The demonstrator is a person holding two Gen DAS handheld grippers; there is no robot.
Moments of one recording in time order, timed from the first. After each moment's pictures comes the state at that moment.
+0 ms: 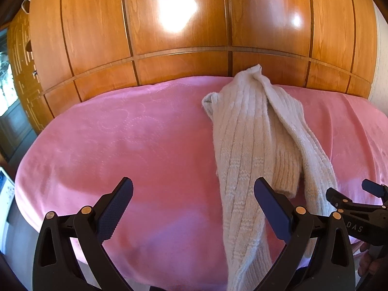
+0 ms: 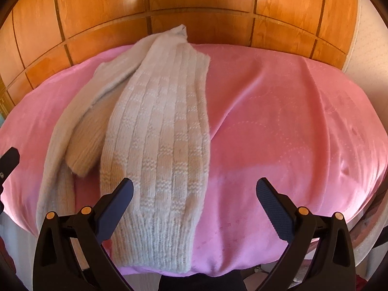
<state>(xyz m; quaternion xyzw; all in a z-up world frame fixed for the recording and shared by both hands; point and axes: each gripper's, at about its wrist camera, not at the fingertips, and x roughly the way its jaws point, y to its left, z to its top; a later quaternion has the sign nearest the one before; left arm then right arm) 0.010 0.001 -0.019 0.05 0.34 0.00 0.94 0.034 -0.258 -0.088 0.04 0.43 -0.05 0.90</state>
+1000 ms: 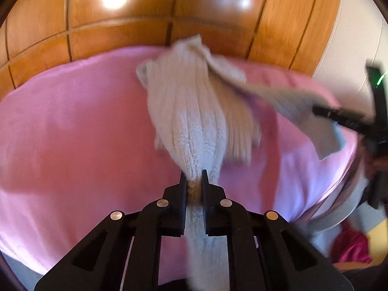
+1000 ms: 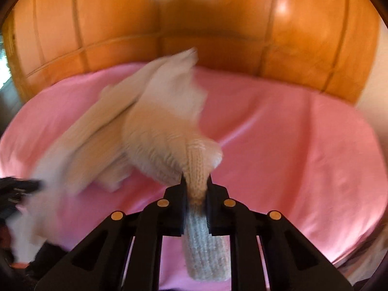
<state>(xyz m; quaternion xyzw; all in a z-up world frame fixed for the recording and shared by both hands) 0.027 0.017 -0.034 -0.02 0.40 -0.22 0.89 0.060 -0.328 -0.023 -0.02 0.39 -0.01 0.92</state>
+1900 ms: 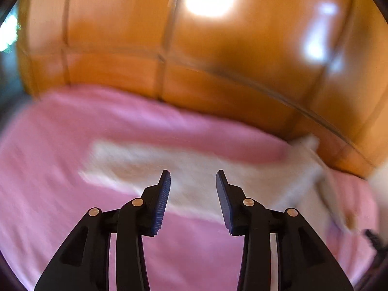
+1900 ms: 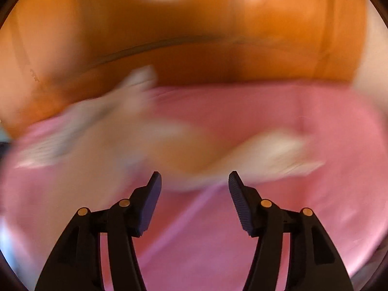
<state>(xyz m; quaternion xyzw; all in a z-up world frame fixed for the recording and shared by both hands) 0.259 0.154 0.008 -0.15 0.39 -0.04 0.91 0.175 -0.390 -0.025 0.11 0.42 0.02 0.90</state>
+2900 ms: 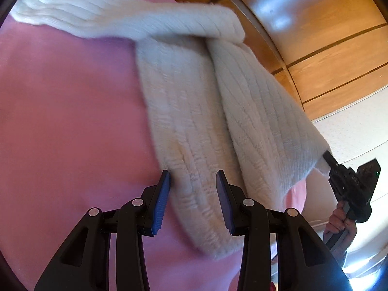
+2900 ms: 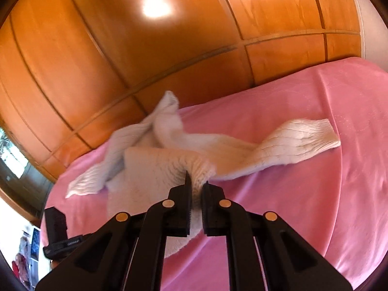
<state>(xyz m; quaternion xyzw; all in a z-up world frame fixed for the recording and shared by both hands) 0.187 0.010 -0.111 -0.27 0.51 -0.25 0.78 0.166 -0.410 0.005 0.21 0.35 0.03 0.91</state>
